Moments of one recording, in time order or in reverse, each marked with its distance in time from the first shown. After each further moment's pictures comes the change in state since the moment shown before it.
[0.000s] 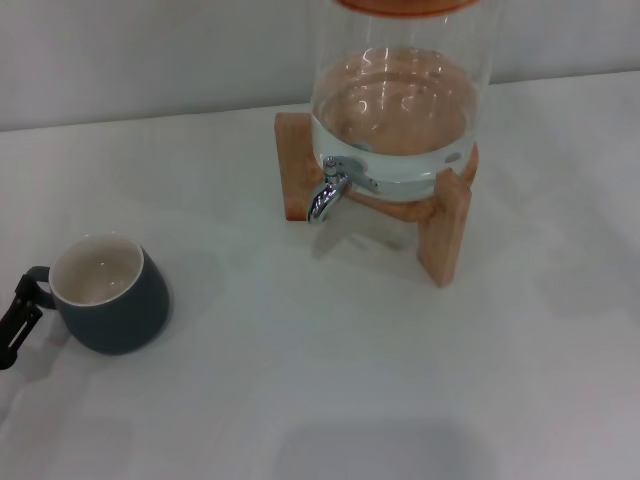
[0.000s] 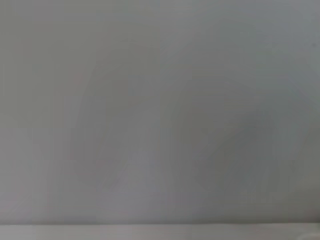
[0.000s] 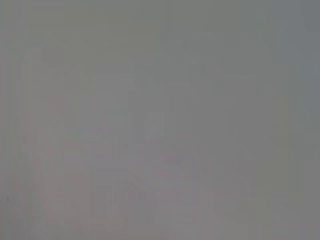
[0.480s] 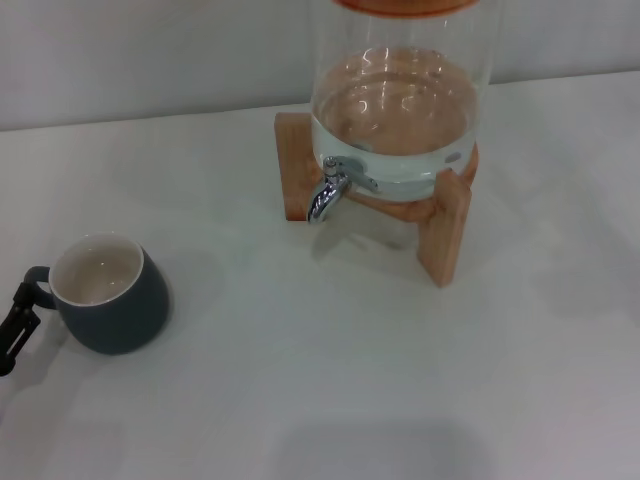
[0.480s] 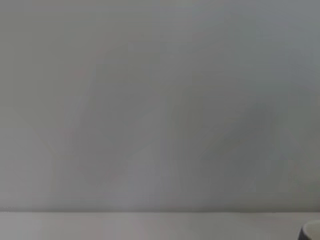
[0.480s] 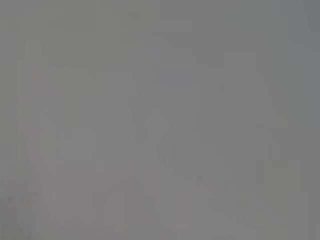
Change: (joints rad) left arm 0.006 0.001 -0.002 -0.001 -0.001 0.022 0.001; right arm 0.001 0.000 0.000 0.000 0.000 0.004 0.001
